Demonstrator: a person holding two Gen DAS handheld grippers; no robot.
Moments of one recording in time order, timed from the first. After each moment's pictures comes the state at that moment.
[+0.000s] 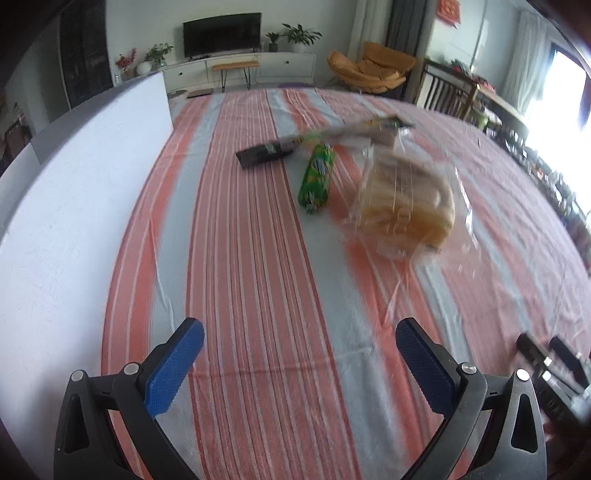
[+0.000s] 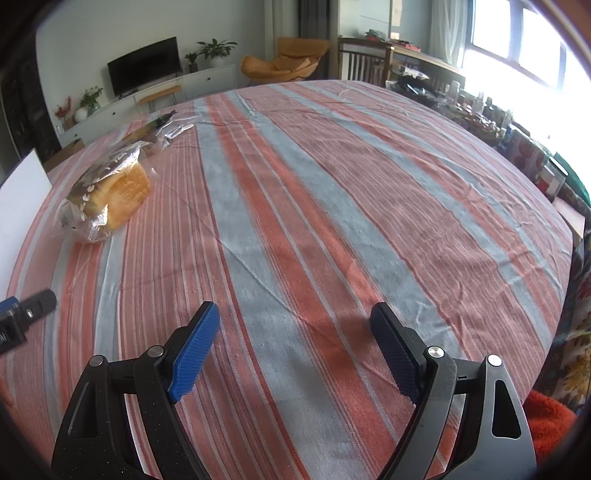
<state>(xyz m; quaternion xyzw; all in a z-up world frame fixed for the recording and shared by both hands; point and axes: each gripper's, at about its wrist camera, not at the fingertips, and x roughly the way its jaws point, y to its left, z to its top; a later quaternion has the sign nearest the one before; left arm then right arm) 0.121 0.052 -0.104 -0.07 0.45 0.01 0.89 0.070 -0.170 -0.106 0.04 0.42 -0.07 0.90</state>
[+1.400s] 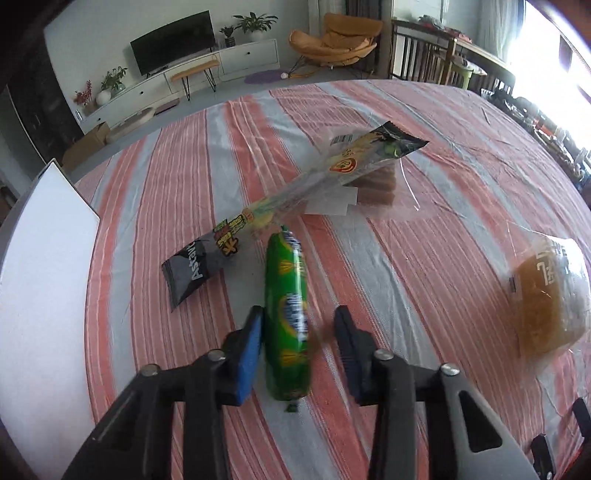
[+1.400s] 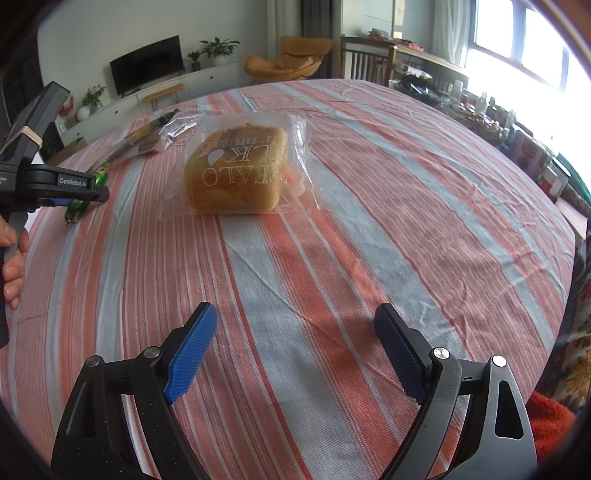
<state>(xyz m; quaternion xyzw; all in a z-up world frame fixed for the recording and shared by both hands) 0.254 0.014 -0.111 0.04 0.50 -0.03 0.87 0.069 -0.167 -0.106 0.04 0.43 -0.07 0.90</state>
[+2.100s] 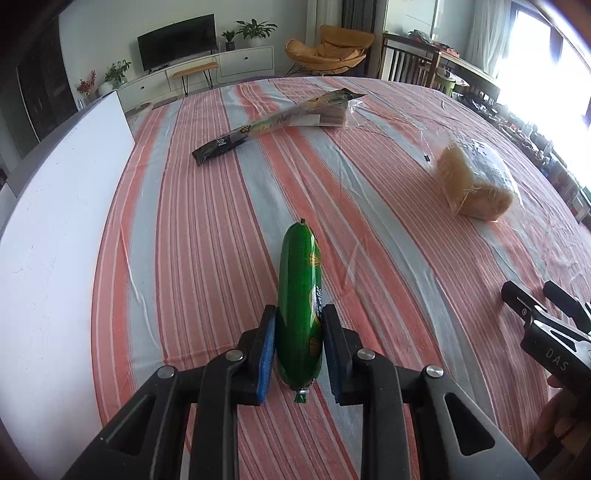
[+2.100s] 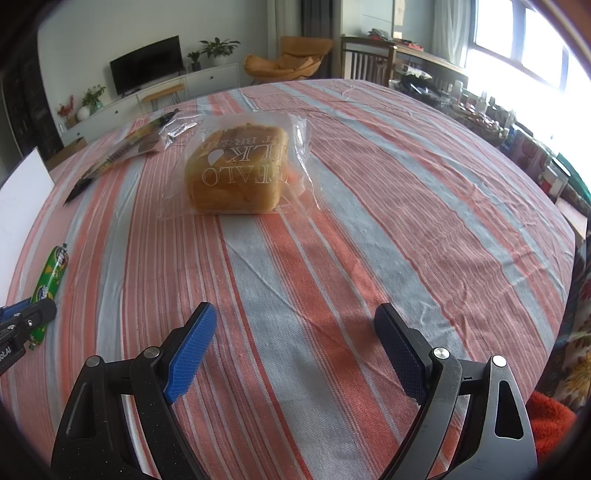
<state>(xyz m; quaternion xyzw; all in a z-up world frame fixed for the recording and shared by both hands) 0.100 0.022 -0.114 0.01 0.47 -0.06 0.88 0.069 -0.167 -0.106 0.04 0.43 -0.07 0.90</state>
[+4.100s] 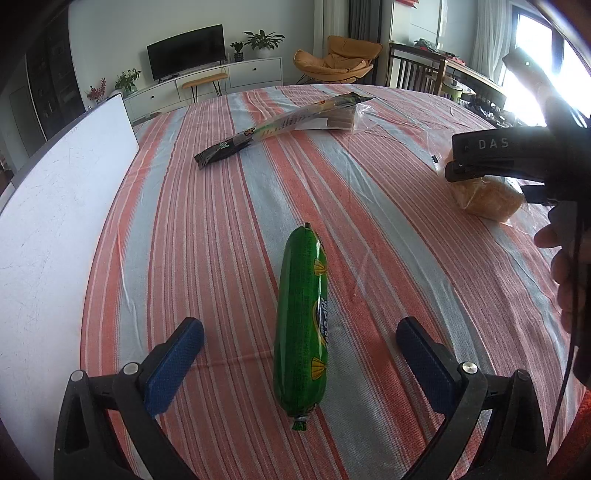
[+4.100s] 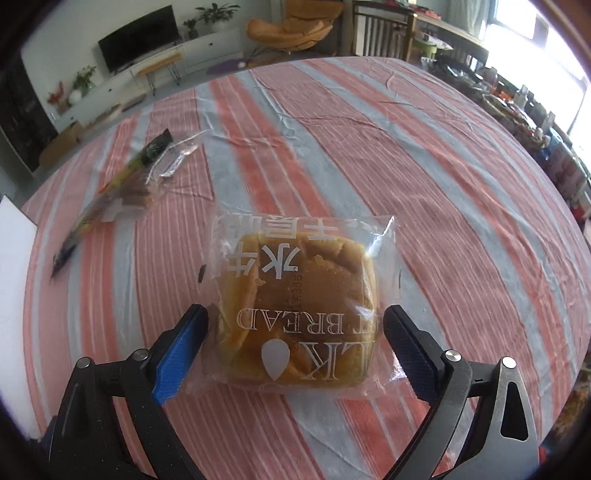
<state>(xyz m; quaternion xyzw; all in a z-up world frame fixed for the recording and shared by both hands) 0.111 0.020 -0.128 0.02 0.45 -0.04 0.89 0.214 -0.150 -0.092 0.05 0.49 -0.06 0.87</state>
